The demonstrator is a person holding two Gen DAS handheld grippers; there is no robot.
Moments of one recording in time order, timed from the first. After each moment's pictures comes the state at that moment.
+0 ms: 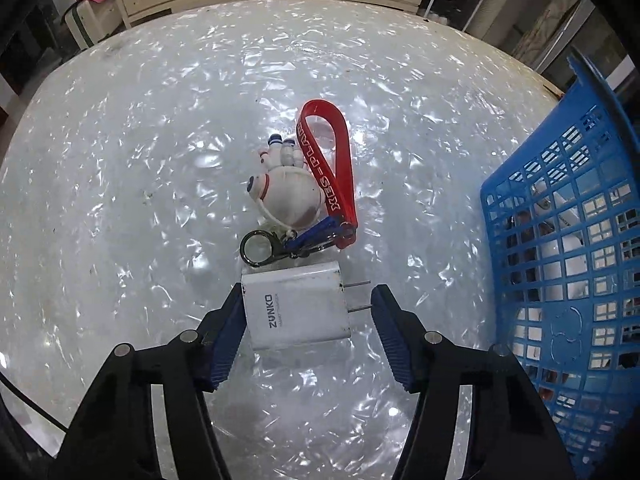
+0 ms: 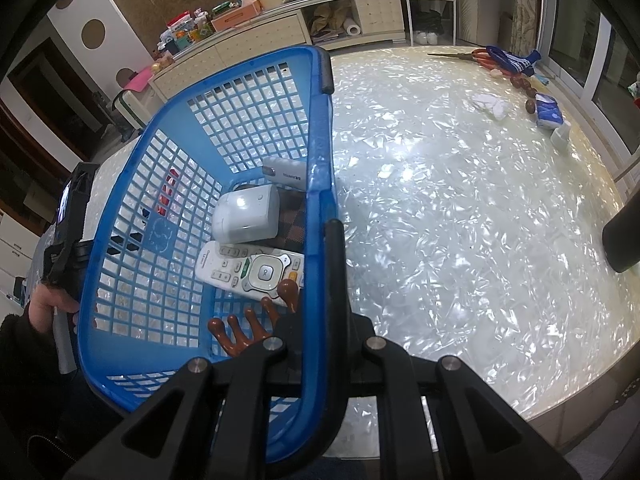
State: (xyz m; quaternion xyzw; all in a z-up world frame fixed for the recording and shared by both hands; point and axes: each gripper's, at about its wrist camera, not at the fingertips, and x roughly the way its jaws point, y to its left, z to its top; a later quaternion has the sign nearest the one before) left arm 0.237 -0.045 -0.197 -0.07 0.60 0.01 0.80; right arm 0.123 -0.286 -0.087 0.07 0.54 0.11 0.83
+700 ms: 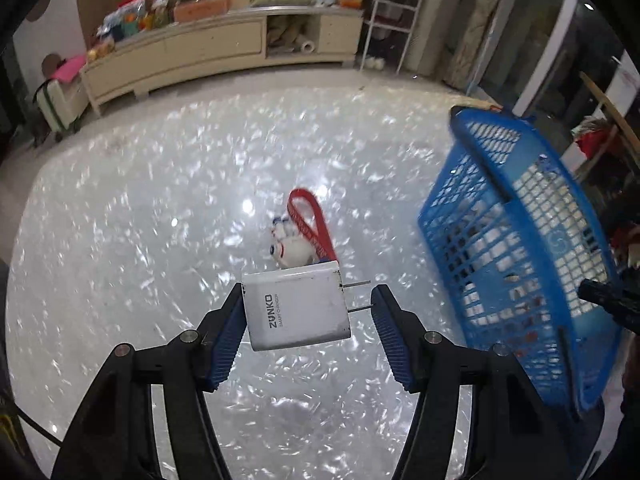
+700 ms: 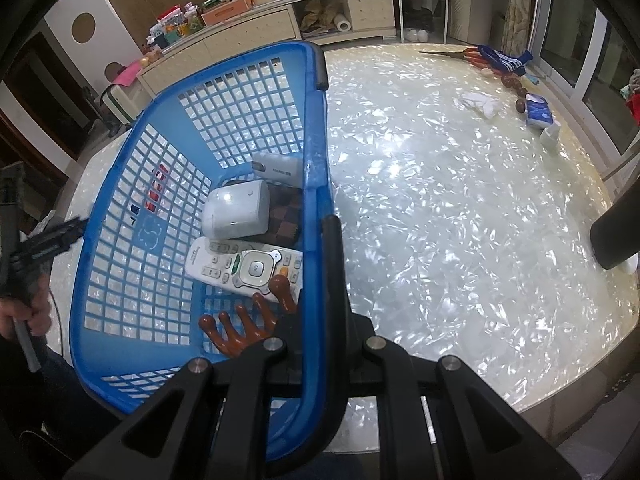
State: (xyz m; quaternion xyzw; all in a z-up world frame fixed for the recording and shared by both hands) left arm 0.186 -0.027 -0.108 -0.01 0.49 -0.08 0.87; right arm 0.123 -0.282 -0.086 0.05 0.55 0.09 0.83
